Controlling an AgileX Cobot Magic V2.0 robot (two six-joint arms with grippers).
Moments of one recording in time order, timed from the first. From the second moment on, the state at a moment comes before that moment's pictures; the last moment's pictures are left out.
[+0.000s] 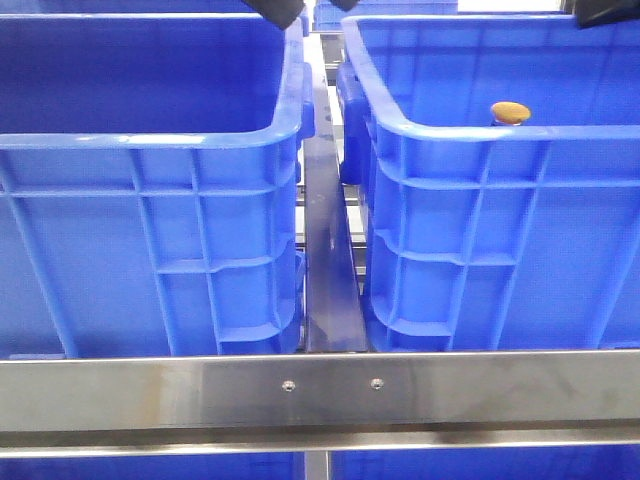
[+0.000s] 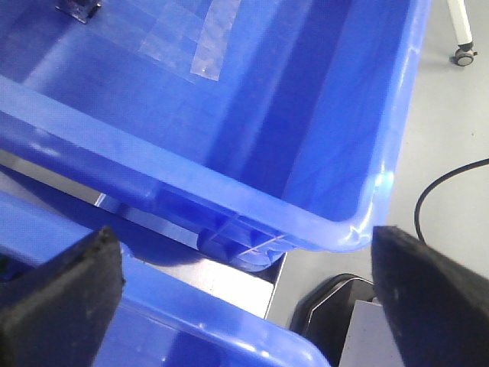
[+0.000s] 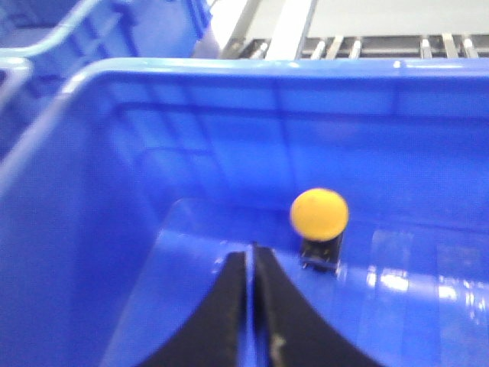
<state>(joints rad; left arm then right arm) -0.54 1.59 -1.49 -0.60 0.99 0.81 -0.02 1.30 -0.80 1.74 0.34 -1.71</state>
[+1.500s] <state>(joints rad) -0.39 1.74 -1.51 0.05 0.86 -0.47 -0.02 0.91 -0.54 1.74 0.36 -1.71</state>
